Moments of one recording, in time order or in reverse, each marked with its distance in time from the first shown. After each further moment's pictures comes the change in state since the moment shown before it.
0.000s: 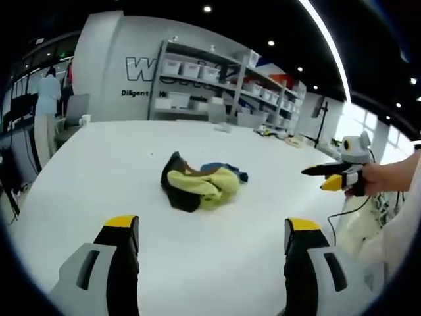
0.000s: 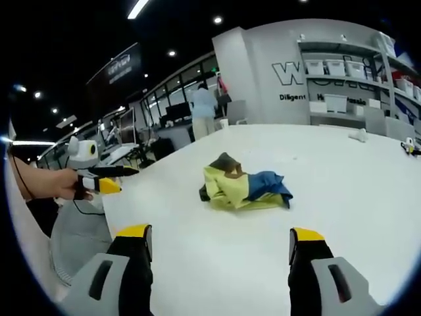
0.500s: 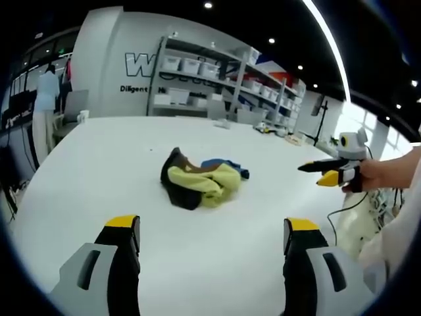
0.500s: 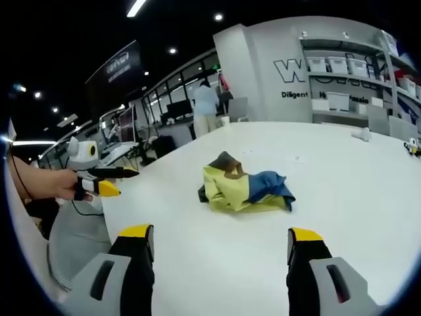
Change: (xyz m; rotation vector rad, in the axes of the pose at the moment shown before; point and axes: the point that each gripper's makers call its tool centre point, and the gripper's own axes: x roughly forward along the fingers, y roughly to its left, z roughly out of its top) left arm 0.008 0.007 -0.004 -0.009 0.025 -0.011; right arm 0.017 -0.005 0.005 0.000 0.019 0.012
